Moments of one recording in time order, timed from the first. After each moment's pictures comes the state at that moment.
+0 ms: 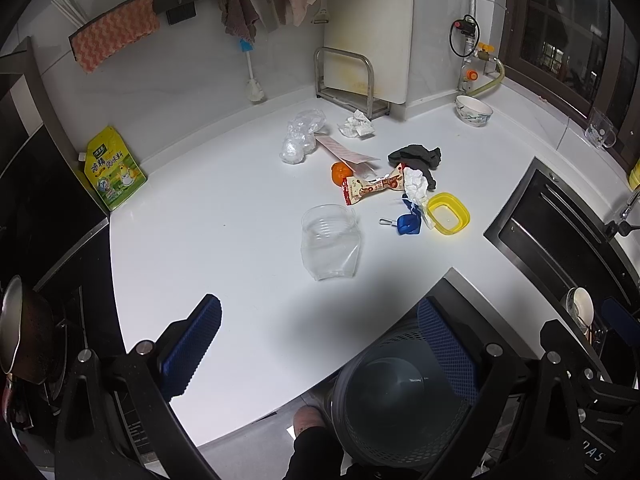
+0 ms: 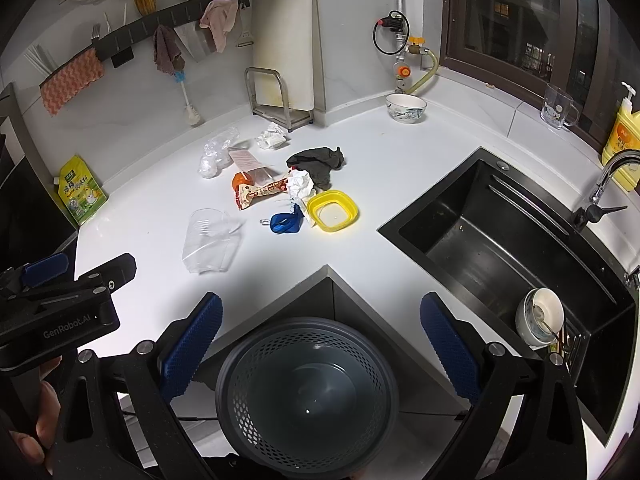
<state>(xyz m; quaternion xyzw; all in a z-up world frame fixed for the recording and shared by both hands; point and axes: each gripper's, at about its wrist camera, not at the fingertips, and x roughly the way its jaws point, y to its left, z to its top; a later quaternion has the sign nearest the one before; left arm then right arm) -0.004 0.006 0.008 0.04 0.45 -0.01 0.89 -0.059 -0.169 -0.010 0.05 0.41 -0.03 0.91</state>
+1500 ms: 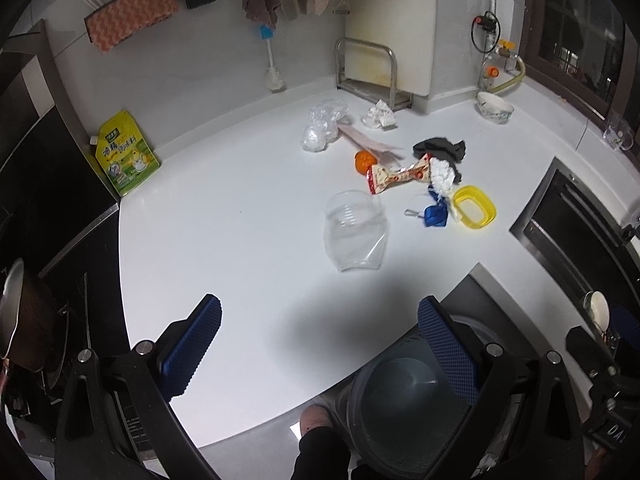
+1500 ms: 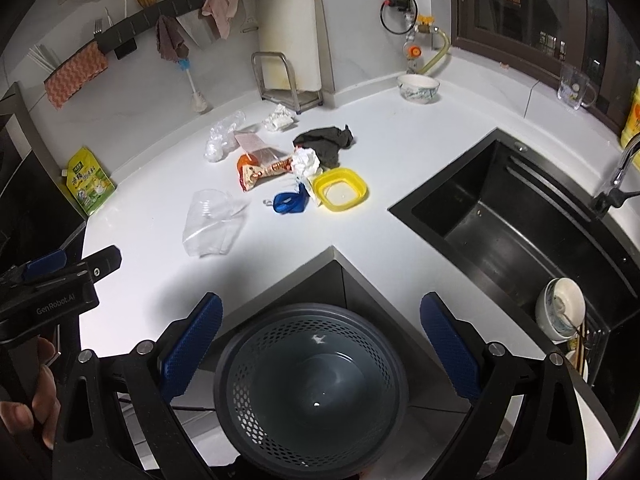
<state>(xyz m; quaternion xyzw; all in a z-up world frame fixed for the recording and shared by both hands) 0.001 0.025 -0.021 0.04 0.45 0.02 0.89 -0.051 -0.188 -0.048 0.07 0.43 0.00 0.90</state>
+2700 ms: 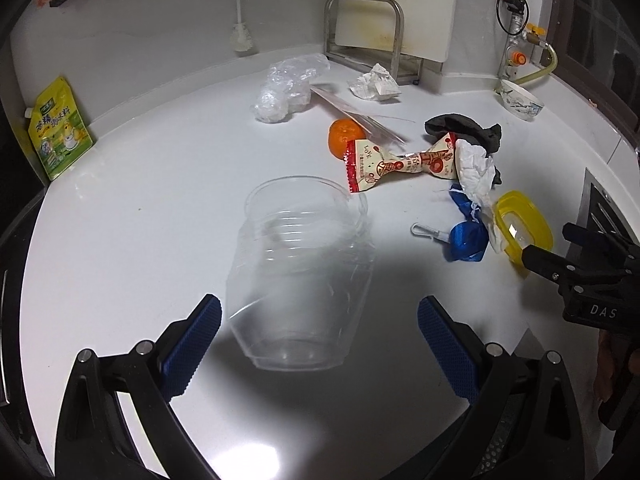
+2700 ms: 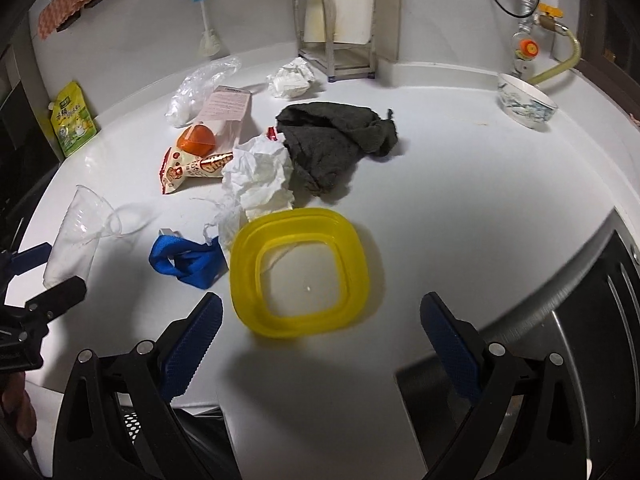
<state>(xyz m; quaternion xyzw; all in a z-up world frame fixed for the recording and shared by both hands) 0.114 -0.017 -0.147 0.00 0.45 0.01 0.89 0.171 -0.236 -0.172 -0.05 0.44 0.15 0.88</state>
